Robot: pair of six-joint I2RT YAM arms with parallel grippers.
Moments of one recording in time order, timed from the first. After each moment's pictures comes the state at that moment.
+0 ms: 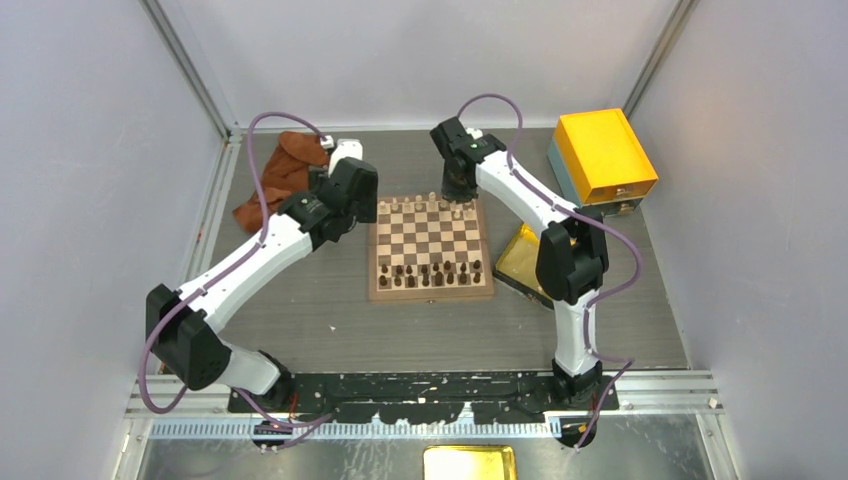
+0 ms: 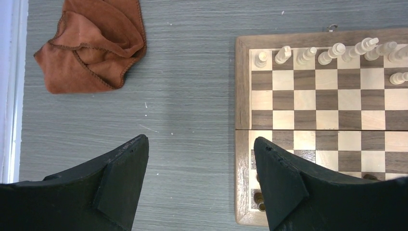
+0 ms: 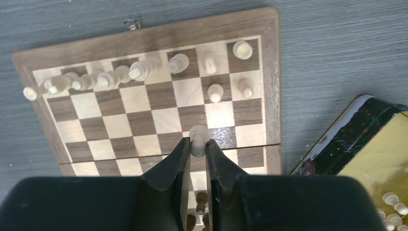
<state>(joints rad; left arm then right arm) -0.64 1.43 1.31 -0.67 -0.60 -0.39 0.52 2.02 1.85 -0.91 0.25 0.60</state>
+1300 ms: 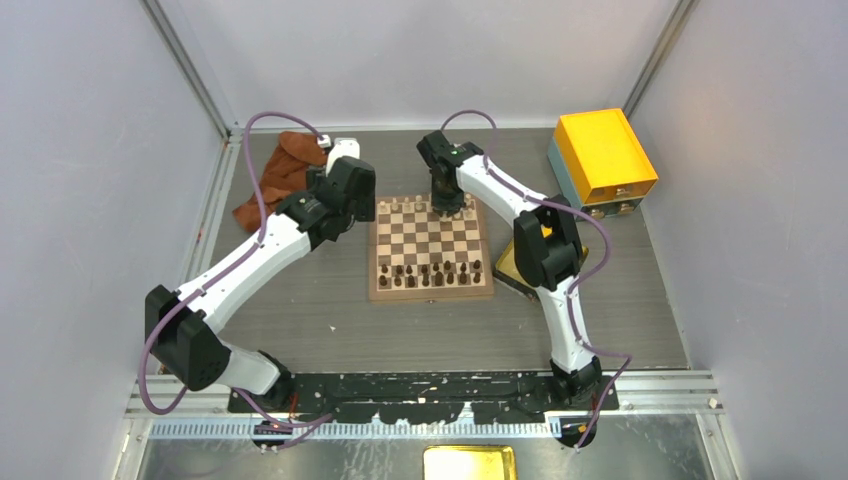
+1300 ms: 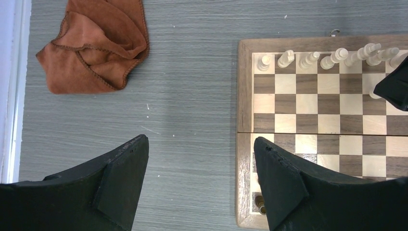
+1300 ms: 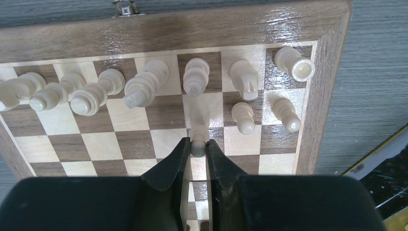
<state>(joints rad) -0.63 1.42 1.30 -0.65 -0.60 -0.39 0.56 2.21 1.94 -0.93 0.20 0.55</state>
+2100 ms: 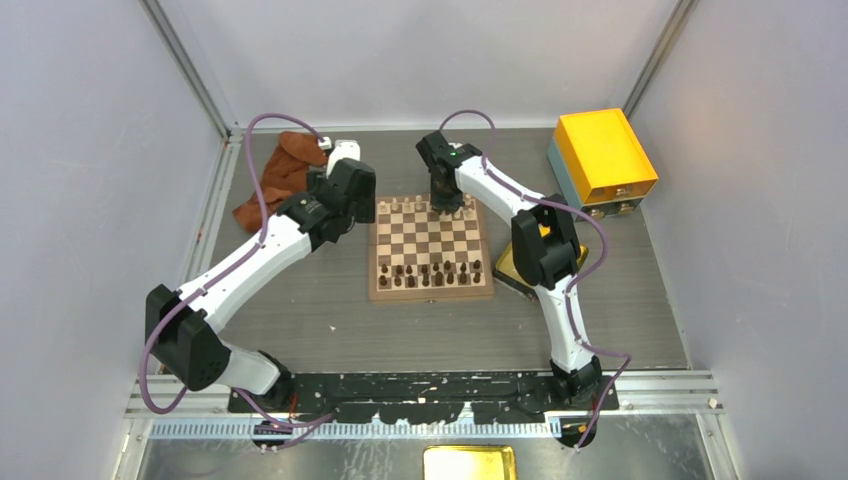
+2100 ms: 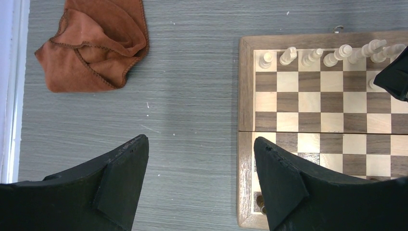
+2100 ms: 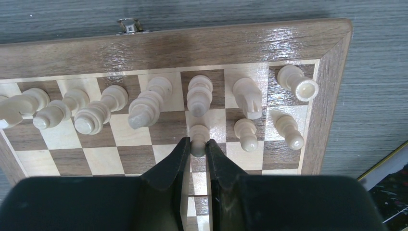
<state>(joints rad) -0.63 1.42 1.29 -0.65 -0.60 -0.39 0.56 2.23 1.94 -0.88 0.22 0.54</state>
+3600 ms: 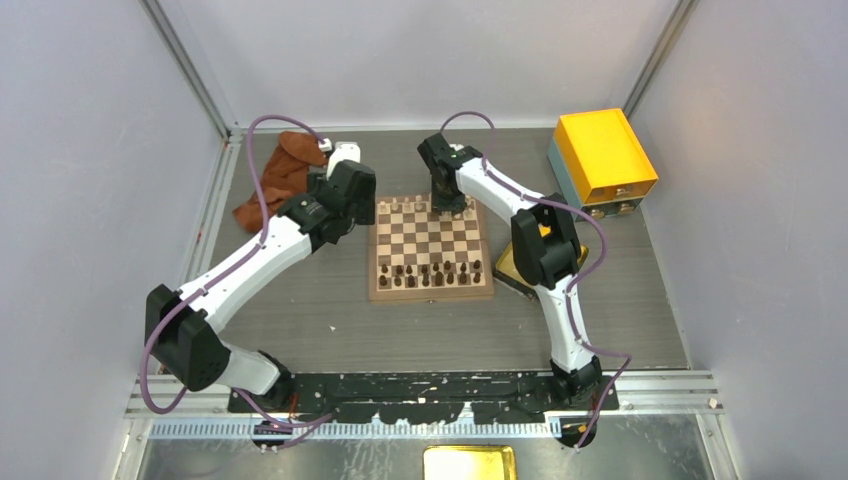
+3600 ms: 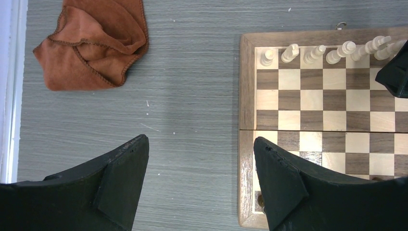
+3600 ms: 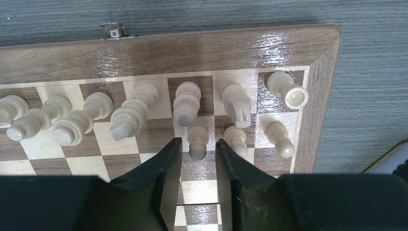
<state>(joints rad) -0.63 1.42 1.27 -0.64 -0.60 -0.39 0.55 2.23 1.91 -0.85 0.24 0.51</state>
